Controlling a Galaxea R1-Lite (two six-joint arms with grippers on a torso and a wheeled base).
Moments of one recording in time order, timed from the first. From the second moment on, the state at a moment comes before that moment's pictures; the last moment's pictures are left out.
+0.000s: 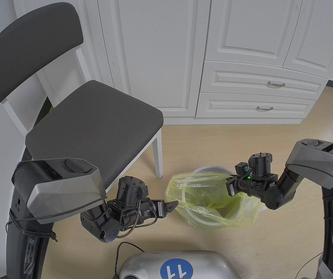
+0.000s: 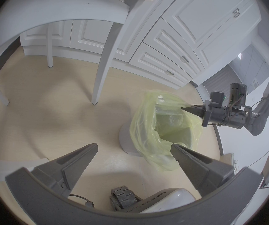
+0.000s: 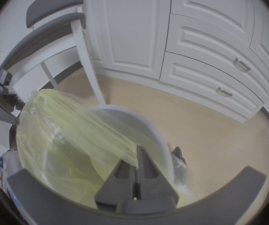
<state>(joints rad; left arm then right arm) -0.58 2.44 -0.87 -1.03 -0.10 -0.44 0.27 2.42 -0.96 -0.98 0.05 -0.24</state>
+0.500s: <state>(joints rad) -0.57 2.44 -0.87 -1.03 -0.10 -0.44 0.29 2.54 -1.13 -1.12 -0.12 -0.16</state>
